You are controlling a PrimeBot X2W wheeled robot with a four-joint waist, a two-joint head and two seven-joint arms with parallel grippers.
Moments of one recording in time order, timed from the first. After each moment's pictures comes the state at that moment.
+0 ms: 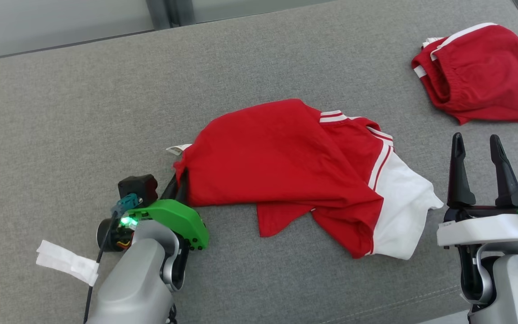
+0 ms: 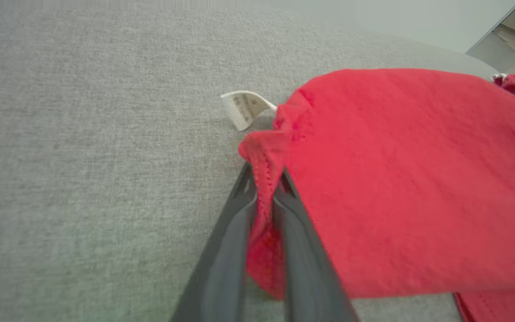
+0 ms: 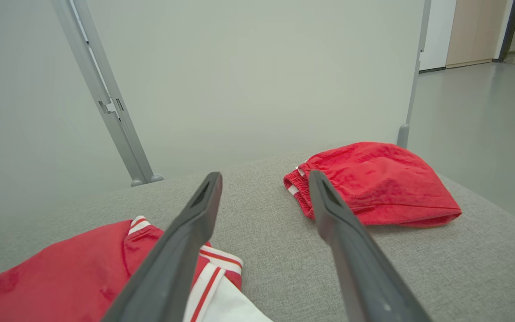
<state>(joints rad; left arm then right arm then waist) -0.56 0.05 -0.46 0.87 -0.63 0.01 -0.25 -0.15 -0.05 -0.12 0.05 0.22 0.13 -0.26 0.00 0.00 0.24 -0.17</state>
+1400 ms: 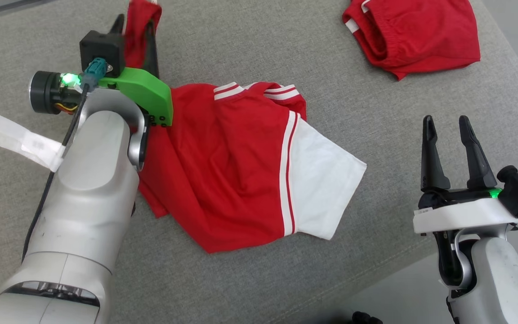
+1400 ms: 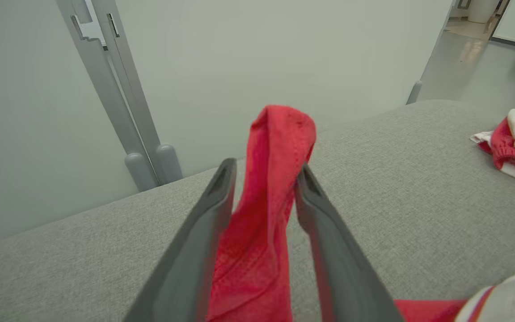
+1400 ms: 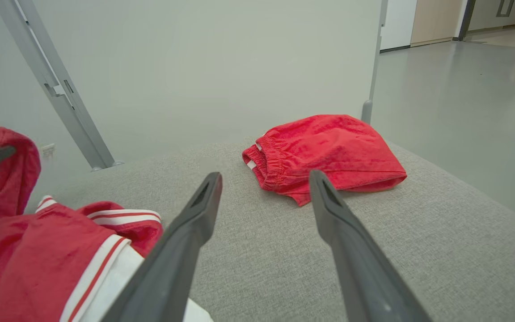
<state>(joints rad) -0.99 0.06 -0.31 0.97 -0.22 0.03 -0.26 -0.22 -0.05 -0.01 0.06 0.29 0.13 -0.26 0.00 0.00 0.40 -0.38</state>
